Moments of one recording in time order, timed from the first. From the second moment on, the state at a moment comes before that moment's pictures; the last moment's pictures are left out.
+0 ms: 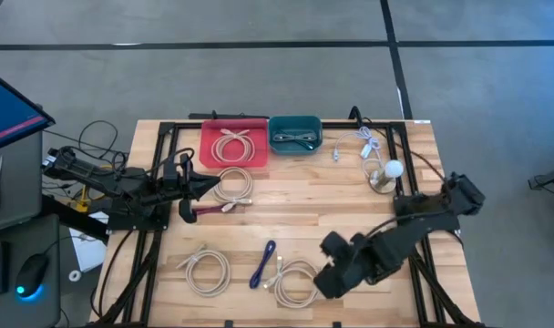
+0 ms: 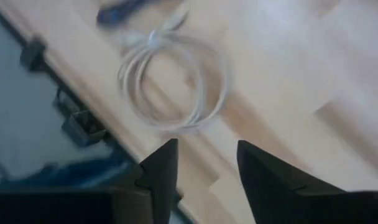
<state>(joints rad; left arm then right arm) -0.38 0.62 0.53 0.22 -0.58 -0.09 0.55 1.70 1.63 -1.16 0.09 1.39</state>
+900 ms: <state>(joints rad) -0.38 0.62 0.53 0.22 -0.58 -0.09 0.53 2.10 1.64 -0.96 -0.03 1.37</state>
